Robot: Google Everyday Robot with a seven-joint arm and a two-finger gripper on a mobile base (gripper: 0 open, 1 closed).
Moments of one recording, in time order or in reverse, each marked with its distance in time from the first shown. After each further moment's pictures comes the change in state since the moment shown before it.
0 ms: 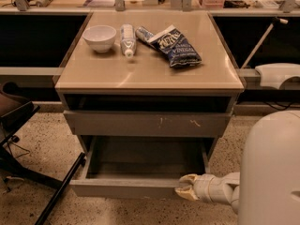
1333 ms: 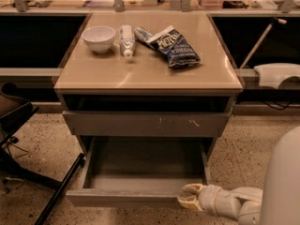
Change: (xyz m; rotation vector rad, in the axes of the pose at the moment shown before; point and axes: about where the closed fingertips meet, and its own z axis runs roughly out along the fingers) arm 0.023 0.021 -0.027 0.050 -0.026 0.067
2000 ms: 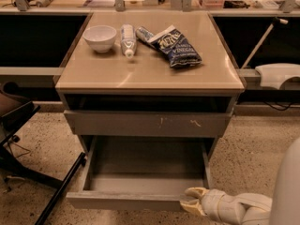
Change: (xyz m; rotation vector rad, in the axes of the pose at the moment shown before) arm 0.004 0.007 -0.009 0.014 -0.004 0.019
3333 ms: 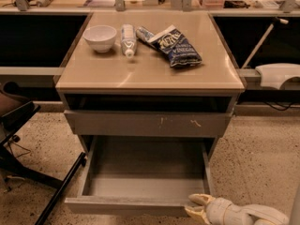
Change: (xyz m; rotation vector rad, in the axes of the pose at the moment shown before) arm 0.012 0.015 -0.020 0.030 -0.008 0.042
